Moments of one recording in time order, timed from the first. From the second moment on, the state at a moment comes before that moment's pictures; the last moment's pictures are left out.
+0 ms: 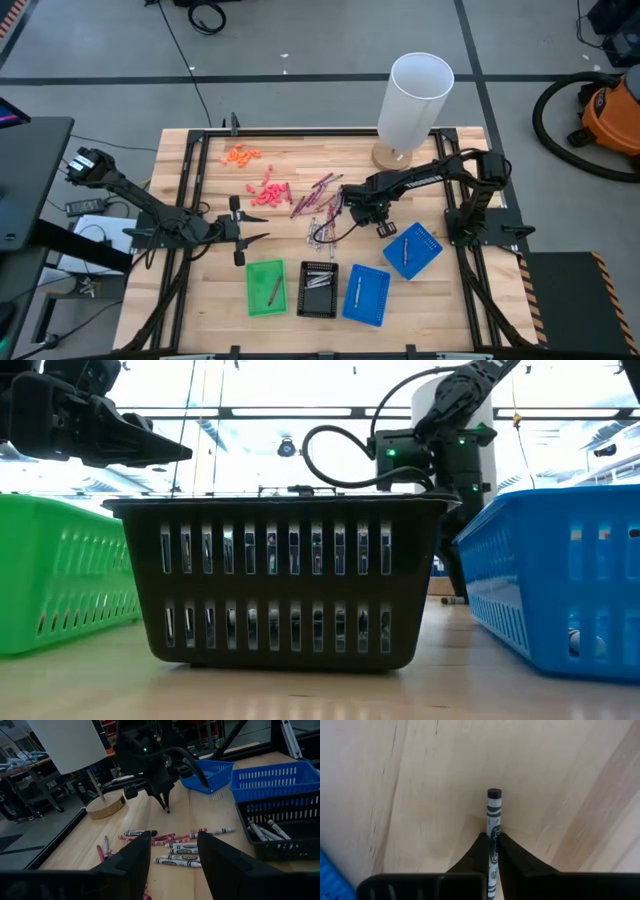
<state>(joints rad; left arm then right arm) -0.50 0.89 0.13 0.61 -0.66 0.17 -0.12 1.82 1.04 -0.79 0.00 -0.45</state>
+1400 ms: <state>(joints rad) -0.50 0.89 0.13 0.59 -0.66 0.14 0.20 1.83 1.34 -0.52 -0.03 -0.05</state>
